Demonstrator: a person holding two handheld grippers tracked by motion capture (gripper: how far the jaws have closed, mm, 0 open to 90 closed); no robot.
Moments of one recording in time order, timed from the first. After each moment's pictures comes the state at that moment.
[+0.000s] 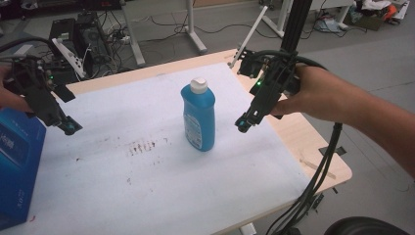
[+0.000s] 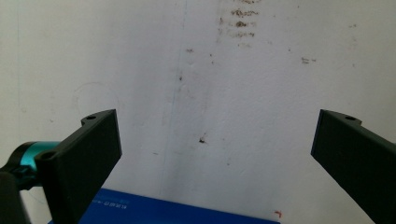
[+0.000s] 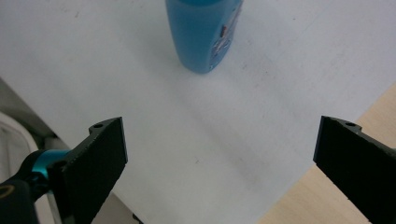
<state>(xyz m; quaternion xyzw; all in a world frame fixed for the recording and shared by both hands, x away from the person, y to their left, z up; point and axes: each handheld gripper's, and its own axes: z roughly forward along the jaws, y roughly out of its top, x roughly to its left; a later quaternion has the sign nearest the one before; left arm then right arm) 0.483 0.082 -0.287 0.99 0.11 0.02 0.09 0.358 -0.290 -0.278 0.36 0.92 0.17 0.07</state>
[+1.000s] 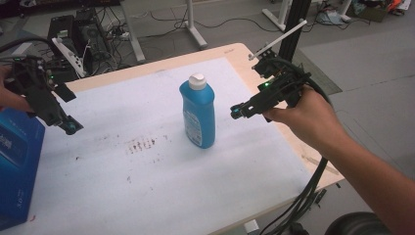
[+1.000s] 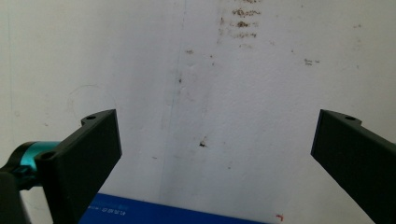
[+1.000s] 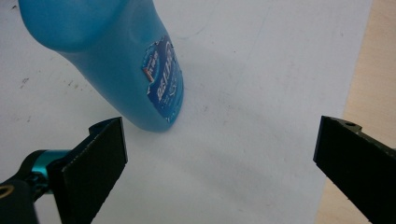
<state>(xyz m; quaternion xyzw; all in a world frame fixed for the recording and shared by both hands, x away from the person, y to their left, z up) 0.487 0.077 -0.293 0.99 0.11 0.01 0.08 0.352 -0.316 -0.321 0.50 0.80 0.30 0.15</state>
